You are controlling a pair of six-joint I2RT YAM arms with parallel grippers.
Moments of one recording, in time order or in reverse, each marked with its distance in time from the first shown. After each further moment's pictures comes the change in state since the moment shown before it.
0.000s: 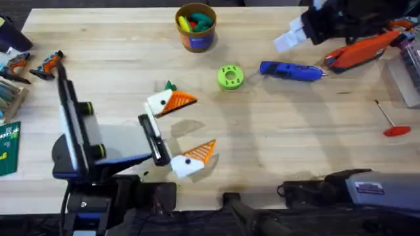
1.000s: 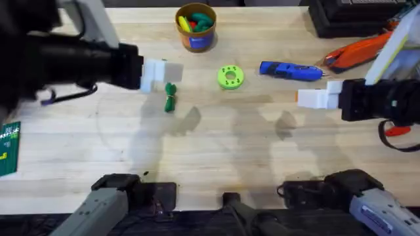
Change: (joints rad) left arm 0.005 0.990 1.041 -0.936 -0.691 0.034; right arm 0.003 -0.691 -0.444 -0.222 -0.042 0.475
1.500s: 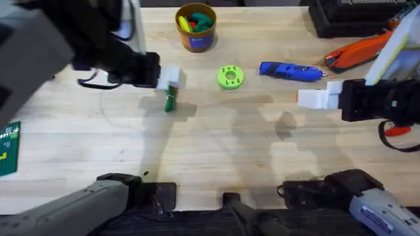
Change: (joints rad) left arm -0.114 0.308 0.047 -0.082 -0.296 -0.162; right arm 0.000 -0.002 0.000 -0.004 0.000 0.000
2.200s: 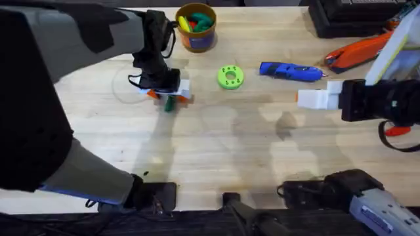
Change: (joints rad) left arm -0.085 0.437 0.009 0.154 -0.135 -0.119; right arm 0.000 0.000 0.000 0.000 0.000 0.000
